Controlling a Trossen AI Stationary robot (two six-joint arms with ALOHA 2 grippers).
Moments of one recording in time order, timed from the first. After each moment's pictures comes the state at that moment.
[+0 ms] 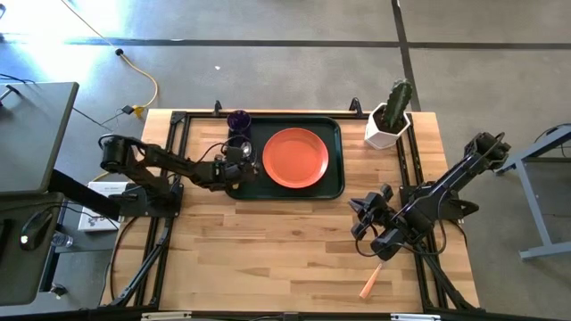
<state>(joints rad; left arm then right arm) 0.10 1.55 0.55 0.10 -0.76 -0.93 0.72 1.27 0.84 -0.85 0.96 1.24</state>
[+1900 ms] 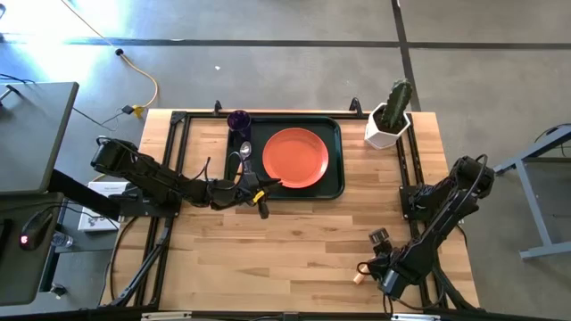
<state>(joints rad) -0.21 1.50 0.56 0.81 -0.59 -0.15 0.98 1.64 0.97 -0.93 0.17 0.53</state>
